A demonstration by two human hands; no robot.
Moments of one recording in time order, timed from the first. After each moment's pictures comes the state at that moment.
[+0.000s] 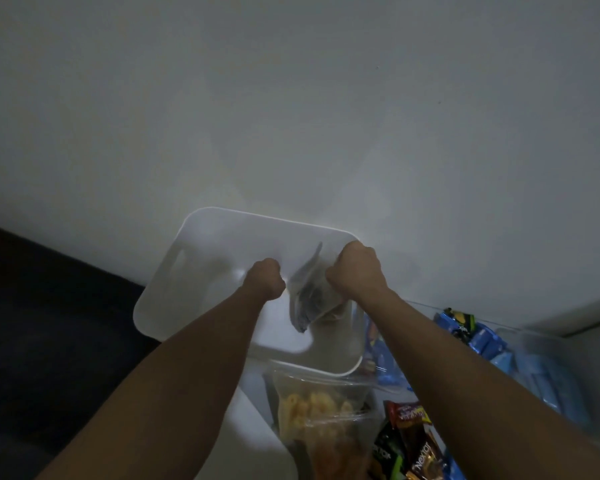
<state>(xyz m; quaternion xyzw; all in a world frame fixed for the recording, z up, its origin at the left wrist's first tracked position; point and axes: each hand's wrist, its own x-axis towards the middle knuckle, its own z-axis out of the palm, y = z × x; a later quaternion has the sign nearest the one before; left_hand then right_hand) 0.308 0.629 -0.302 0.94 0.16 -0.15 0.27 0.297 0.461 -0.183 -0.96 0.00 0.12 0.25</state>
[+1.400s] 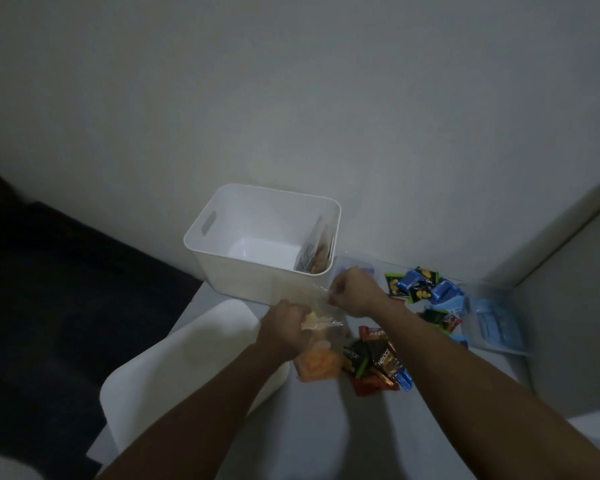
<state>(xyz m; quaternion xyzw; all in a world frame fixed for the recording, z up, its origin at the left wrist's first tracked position) 0.048 0.502 -0.253 0.97 0.07 -0.05 0.25 0.147 0.355 -0.204 -0.94 -0.21 0.17 0.21</state>
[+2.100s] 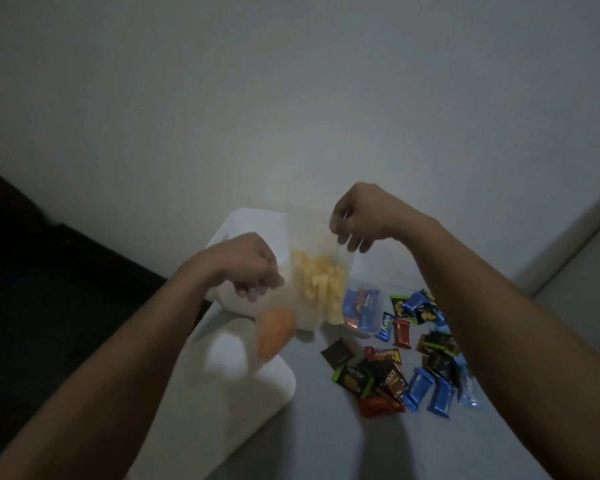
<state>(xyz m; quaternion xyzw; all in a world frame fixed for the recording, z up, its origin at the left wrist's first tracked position) 0.048 0.571 -0.053 0.91 0.08 -0.17 0.36 0.147 0.369 -0.009 -0.91 -0.27 0.15 0.28</state>
